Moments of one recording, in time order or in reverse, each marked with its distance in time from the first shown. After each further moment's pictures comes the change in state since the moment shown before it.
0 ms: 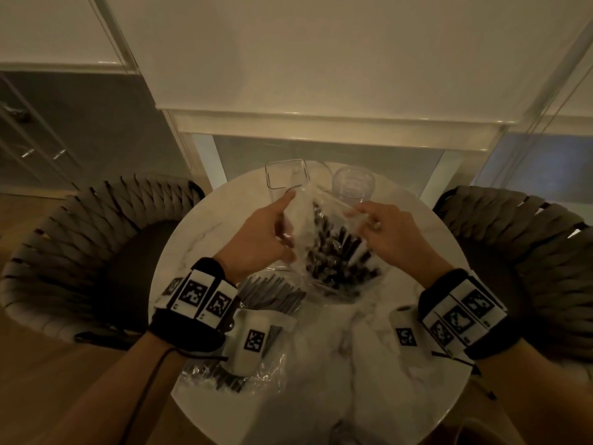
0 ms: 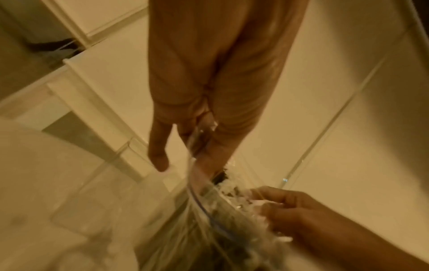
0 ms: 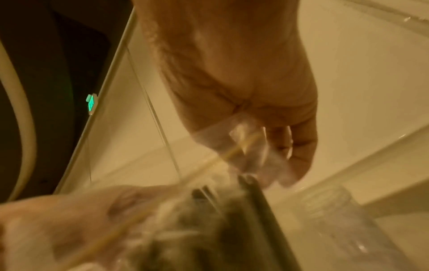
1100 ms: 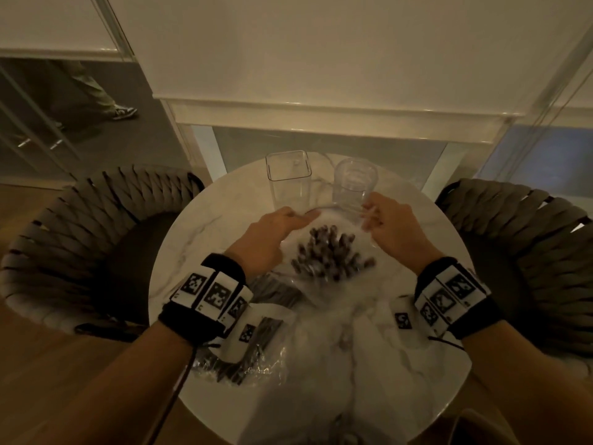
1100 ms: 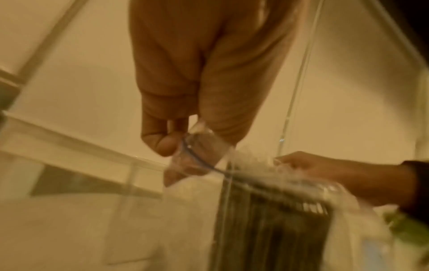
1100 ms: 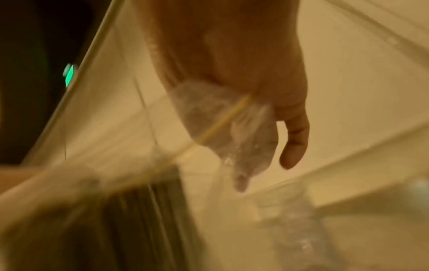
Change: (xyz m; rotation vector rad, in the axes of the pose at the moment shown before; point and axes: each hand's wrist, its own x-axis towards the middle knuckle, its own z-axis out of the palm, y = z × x) left_hand 0.009 -0.016 0.008 0.609 -0.147 0.189; right_hand 0.012 0.019 0.012 0.011 -0.007 0.096
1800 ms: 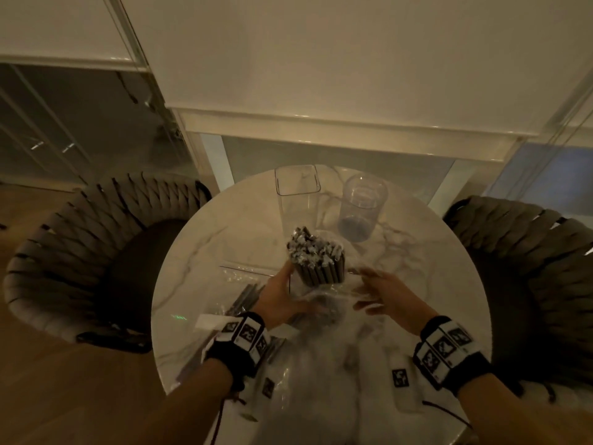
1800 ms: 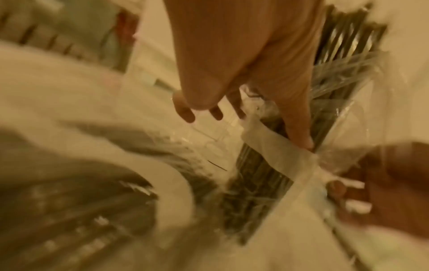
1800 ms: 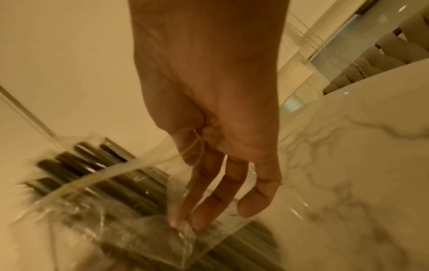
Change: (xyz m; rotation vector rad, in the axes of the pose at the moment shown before) left_hand -0.011 -0.030 0.099 -0.792 0.064 -0.379; right_hand -0.028 0.043 0.049 0.661 -0.364 0.554
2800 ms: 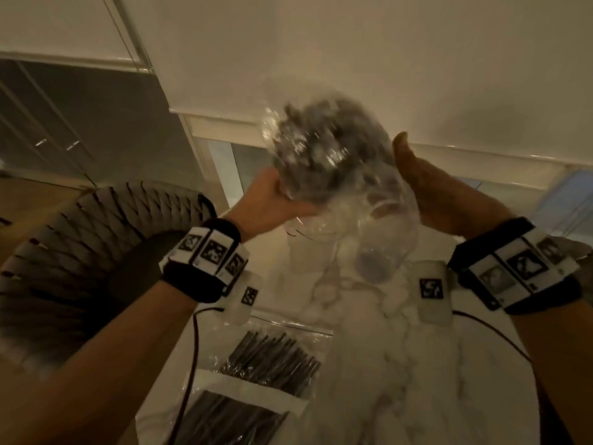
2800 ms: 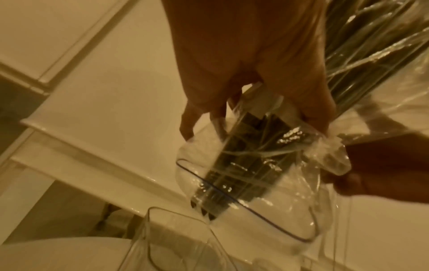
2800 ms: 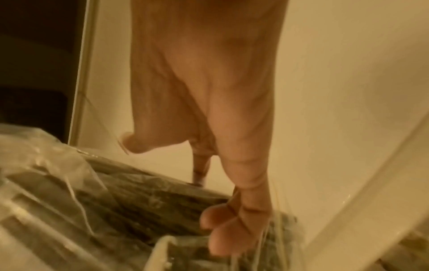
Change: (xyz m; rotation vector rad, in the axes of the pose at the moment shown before) left_hand 0.126 0.143 -0.134 0.032 0.155 0.501; right_hand 0.054 -0.230 -0.027 -0.206 -0.341 -0.486
